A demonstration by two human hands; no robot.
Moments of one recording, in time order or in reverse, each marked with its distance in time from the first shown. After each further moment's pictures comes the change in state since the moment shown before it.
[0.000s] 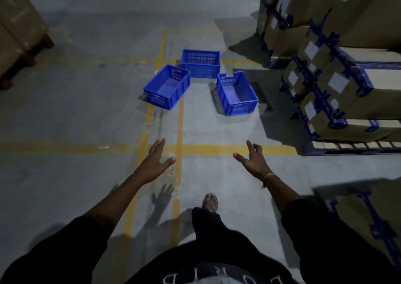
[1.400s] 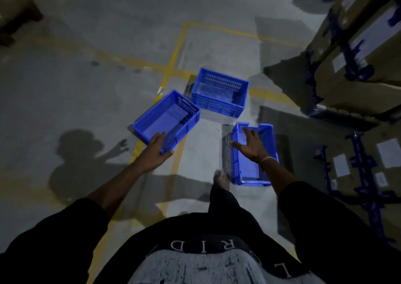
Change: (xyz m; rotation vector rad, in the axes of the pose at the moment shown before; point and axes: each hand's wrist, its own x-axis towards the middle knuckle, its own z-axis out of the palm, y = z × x) left_hand 0.799 0.023 -0.204 -0.029 0.033 -0.189; right_hand 0.864 -0.310 -0.102 -0.294 -0.237 -0.112
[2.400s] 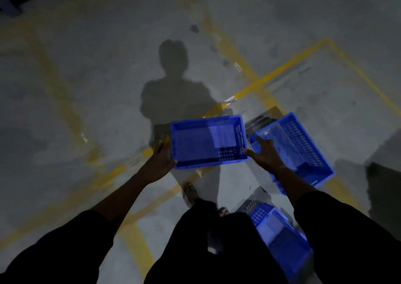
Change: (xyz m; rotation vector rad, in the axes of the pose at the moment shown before) left_hand 0.234 -0.072 -0.060 -0.361 0.330 -0.506; right_hand 0.515 -0.176 0.068 -0.360 -0.539 -0.338
